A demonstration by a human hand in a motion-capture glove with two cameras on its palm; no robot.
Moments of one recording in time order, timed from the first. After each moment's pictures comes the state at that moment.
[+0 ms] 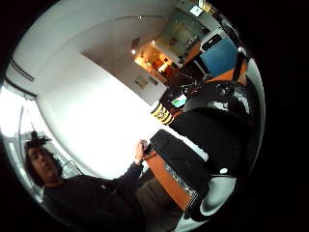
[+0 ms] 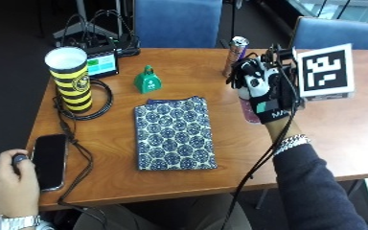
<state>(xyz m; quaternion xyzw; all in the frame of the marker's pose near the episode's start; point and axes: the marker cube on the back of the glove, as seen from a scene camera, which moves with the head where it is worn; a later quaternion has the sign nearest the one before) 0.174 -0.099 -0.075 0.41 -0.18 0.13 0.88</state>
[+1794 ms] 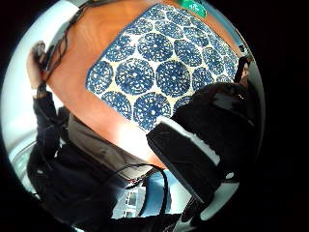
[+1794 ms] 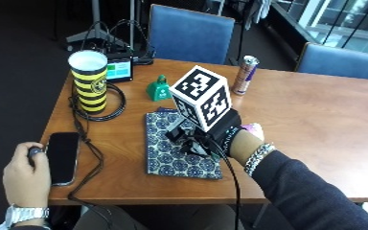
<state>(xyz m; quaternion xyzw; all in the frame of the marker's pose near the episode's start) 0.094 -0.146 0.050 -0.12 0.27 0.03 0.96</state>
